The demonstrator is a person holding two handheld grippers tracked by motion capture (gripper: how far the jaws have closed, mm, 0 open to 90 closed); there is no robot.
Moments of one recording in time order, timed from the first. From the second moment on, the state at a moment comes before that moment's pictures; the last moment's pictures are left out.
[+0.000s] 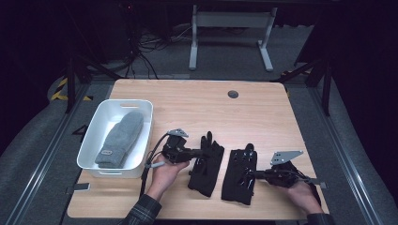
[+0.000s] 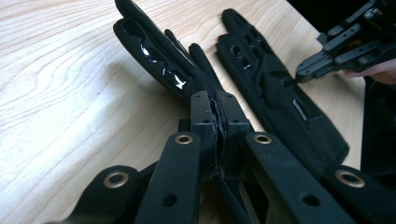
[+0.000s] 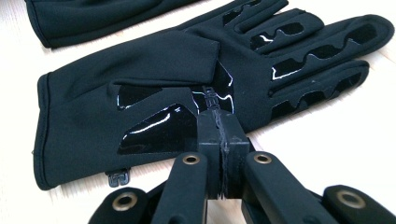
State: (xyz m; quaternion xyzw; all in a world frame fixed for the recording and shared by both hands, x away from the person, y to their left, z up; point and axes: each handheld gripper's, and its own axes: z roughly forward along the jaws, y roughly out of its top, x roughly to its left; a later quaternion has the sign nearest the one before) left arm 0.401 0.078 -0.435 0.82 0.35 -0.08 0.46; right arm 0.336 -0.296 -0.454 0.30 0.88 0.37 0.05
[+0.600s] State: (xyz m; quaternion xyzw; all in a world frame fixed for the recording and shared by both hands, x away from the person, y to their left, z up) left arm 0.407 0.072 -0.428 0.81 0.34 -0.08 0.47; right arm 0.348 -0.277 -0.456 0.28 0.89 0.37 0.05
